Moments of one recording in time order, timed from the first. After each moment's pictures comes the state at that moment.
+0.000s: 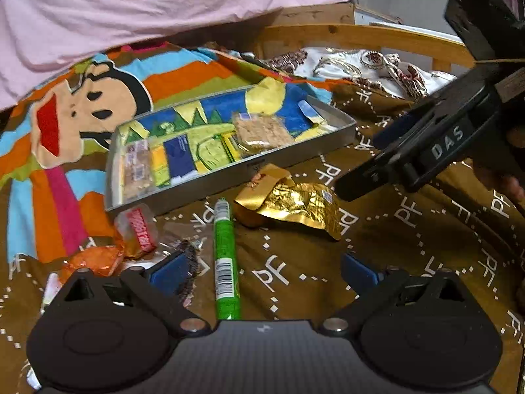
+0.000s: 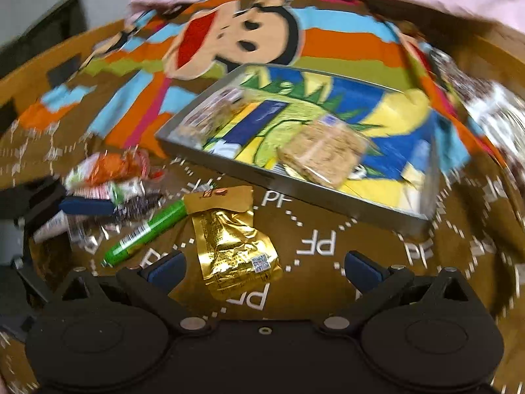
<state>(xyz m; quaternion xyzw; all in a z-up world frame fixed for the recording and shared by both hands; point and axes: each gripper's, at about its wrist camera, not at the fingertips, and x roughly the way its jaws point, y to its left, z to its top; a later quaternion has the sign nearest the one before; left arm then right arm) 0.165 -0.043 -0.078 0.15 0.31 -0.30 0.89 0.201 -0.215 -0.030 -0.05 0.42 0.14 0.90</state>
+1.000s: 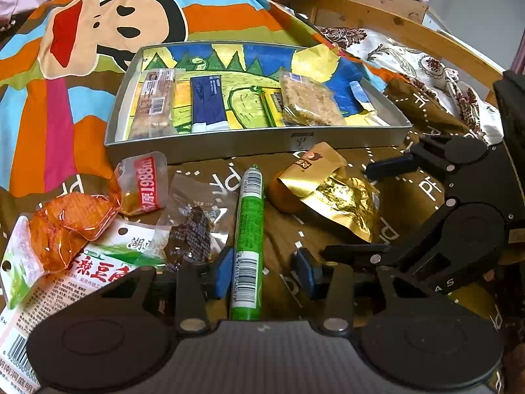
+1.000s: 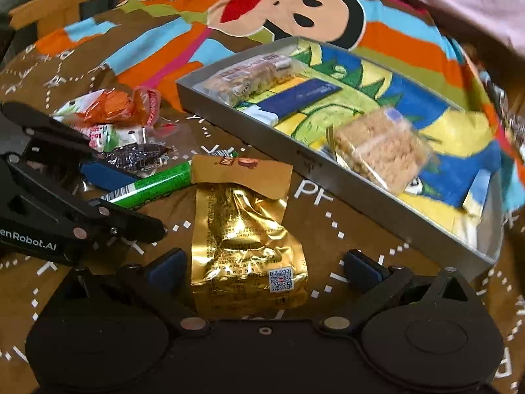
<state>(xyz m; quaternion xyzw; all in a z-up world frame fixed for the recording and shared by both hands) 0.225 -0.033 -0.099 0.04 0.42 -0.25 0.87 0.230 -0.185 -0.085 -0.13 0.41 0.19 0.88</state>
